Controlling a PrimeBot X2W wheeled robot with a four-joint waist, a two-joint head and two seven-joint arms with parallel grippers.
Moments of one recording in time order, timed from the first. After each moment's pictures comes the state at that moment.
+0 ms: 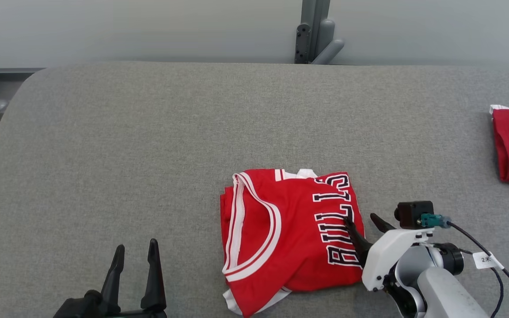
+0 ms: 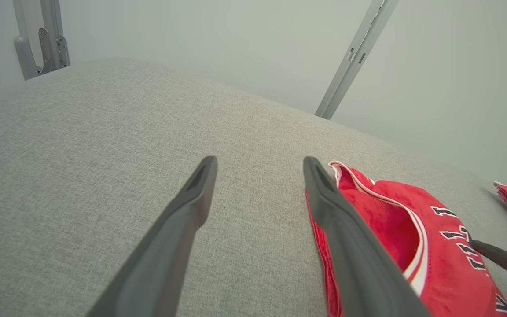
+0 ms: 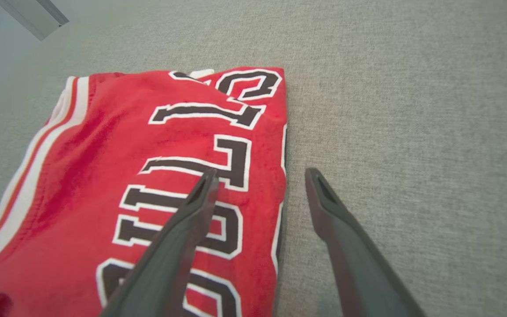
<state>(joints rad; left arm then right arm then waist) 0.16 0.05 -0.15 0.05 -0.42 -0.03 -0.26 -0.24 -0.09 0.21 0.48 0.37 0.13 0.09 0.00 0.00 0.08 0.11</state>
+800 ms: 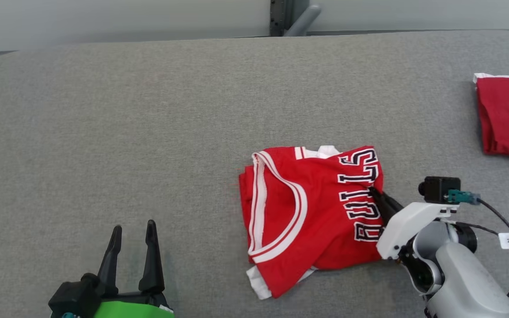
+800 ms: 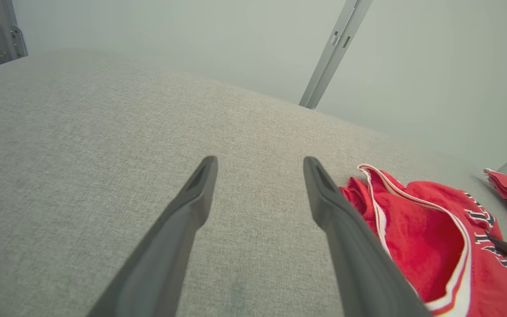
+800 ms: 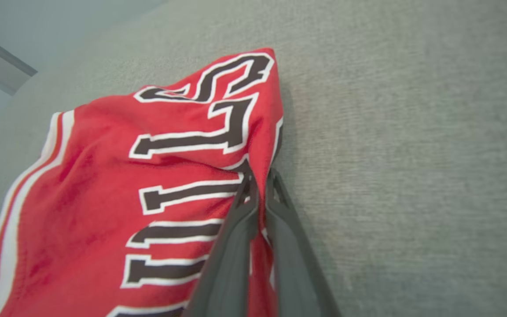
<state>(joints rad) 0.10 0.05 -0.14 0.04 -0.42 -0.03 -0.26 -0.32 -0.10 0.16 0.52 0.50 0.13 0.11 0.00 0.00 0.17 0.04</state>
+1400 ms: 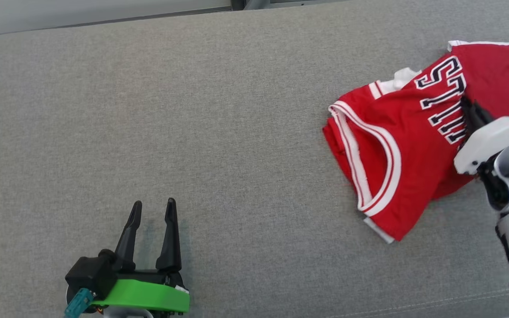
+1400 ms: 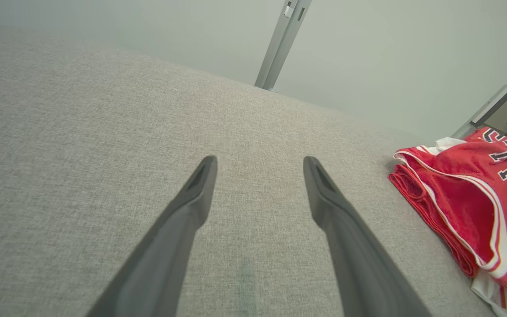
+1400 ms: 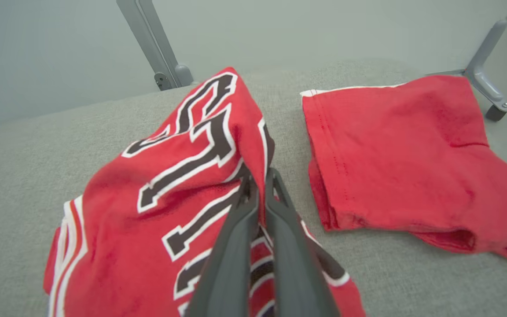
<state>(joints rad) 0.00 0.05 -0.21 0.07 -0.43 -0.05 -0.26 -0.54 -0.28 -0.01 0.52 0.41 0.13 0.11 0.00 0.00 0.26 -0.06</state>
